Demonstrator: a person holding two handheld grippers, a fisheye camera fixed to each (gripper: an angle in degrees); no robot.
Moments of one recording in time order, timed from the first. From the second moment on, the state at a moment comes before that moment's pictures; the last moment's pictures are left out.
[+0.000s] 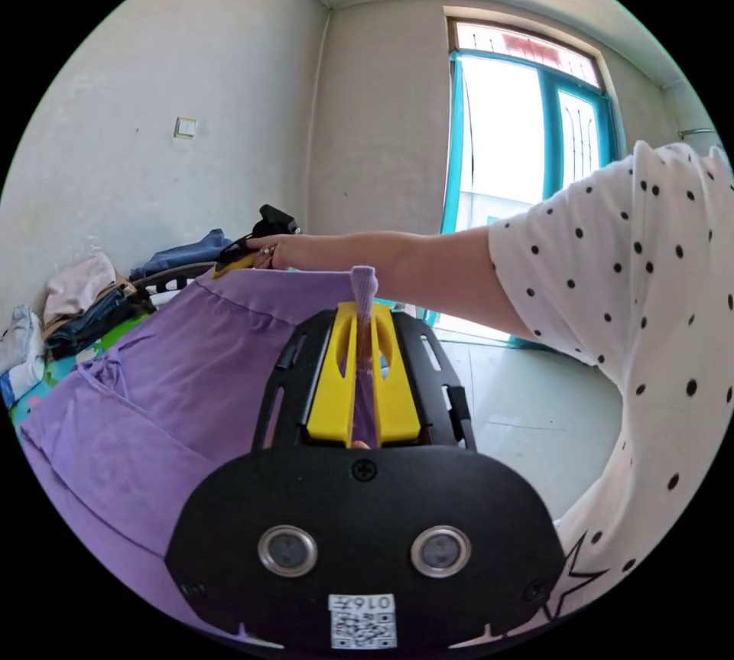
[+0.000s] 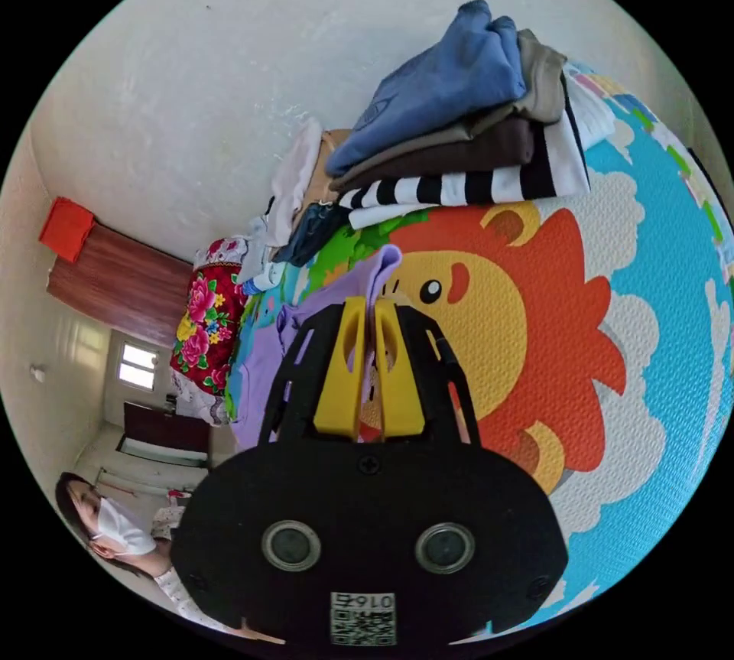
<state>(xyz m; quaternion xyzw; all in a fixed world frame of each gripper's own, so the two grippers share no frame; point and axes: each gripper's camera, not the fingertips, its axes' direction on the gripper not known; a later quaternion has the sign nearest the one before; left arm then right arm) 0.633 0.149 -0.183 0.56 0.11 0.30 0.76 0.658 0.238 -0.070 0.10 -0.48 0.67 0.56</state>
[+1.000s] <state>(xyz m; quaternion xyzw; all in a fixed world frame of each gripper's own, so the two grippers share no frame) 0.140 0.577 0.063 0.63 0.14 -0.23 0.73 0.369 -0.579 -0.130 0.03 -0.51 0.34 0.79</state>
